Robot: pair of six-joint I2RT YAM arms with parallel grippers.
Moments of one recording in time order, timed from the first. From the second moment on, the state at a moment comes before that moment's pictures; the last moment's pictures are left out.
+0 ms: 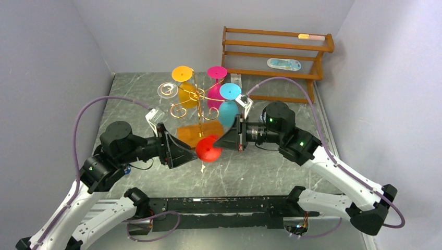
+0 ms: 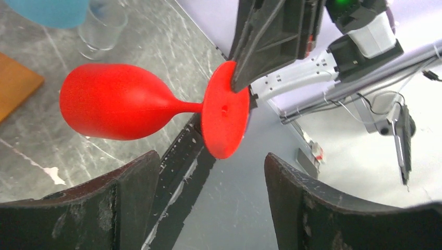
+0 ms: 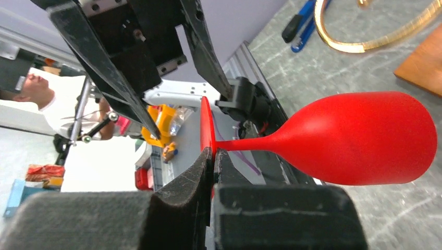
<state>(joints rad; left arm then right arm) -0.65 0.64 0.99 -0.54 0.53 -0.63 0.85 1.05 1.13 -0.27 -0.57 0.74</state>
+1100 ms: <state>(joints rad) -0.65 0.60 0.80 -0.41 0.52 -0.68 0.85 0.78 0.70 0.08 -0.48 0.74</state>
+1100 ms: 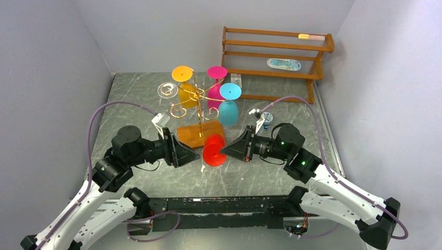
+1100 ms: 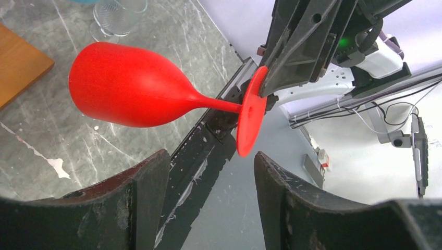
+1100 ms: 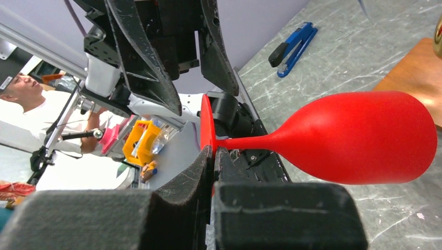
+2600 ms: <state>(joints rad) -1.09 0.76 0.78 -0.12 0.25 -0.77 0.85 0.72 0.68 0.14 -0.51 0.80</state>
